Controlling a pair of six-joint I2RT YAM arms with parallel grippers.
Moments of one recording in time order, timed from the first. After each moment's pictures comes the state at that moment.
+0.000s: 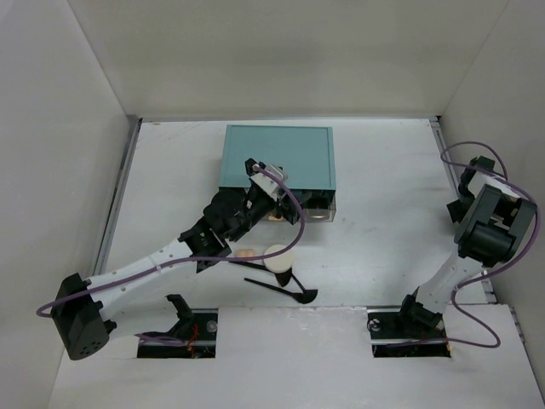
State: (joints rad) left arm -0.92 1.08 0.79 0.37 -0.11 0.05; right arm -0.53 1.87 1.26 -0.75 0.50 0.79
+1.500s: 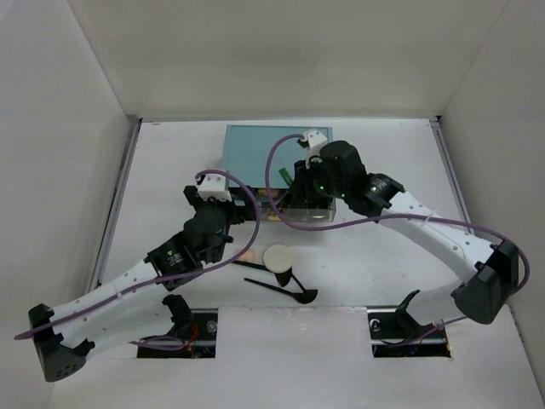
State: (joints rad) left arm -0.97 0.81 0.75 -0.07 -0.80 -0.26; right arm 0.74 1.39 1.30 -0.43 -0.02 0.24
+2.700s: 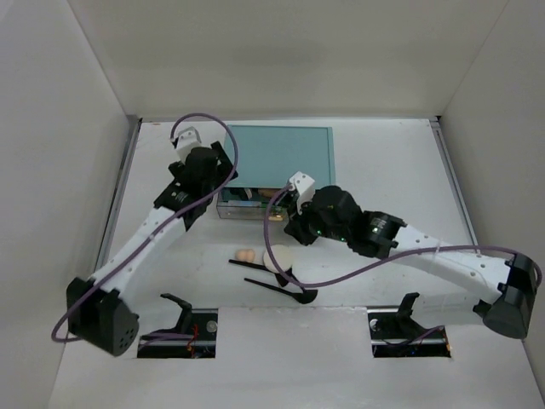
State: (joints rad) left arm -0.45 1.15 1.01 -0.40 -0.49 -0.65; right arm 0.98 1.22 1.07 -0.36 0.02 0.19
